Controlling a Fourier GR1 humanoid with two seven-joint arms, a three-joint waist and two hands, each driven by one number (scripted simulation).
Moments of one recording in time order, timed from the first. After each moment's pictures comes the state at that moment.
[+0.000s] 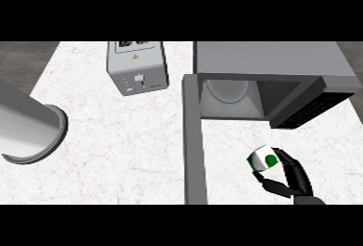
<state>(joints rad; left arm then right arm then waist) 0.58 0.14 0.65 -2.31 0.94 -0.58 0.21 -0.27 -0.18 -0.22 -0.40 0.23 0.10 -1.04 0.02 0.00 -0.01</state>
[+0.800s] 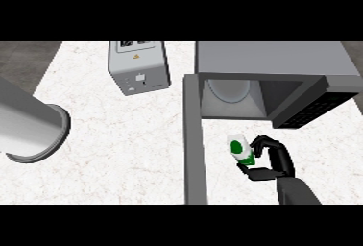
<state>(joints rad) 0.58 0.14 0.67 -2.32 1.00 -0.61 0.23 -0.42 -0.11 -0.27 -0.31 0.18 0.08 -1.05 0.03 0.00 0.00</state>
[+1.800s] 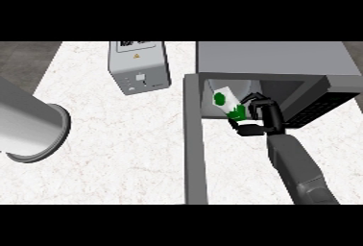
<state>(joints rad) 0.54 0.11 0.71 -2.32 1.04 -0.61 0.31 -0.70 -0.12 -0.30 -0.28 0.17 -0.05 -0.94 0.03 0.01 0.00</state>
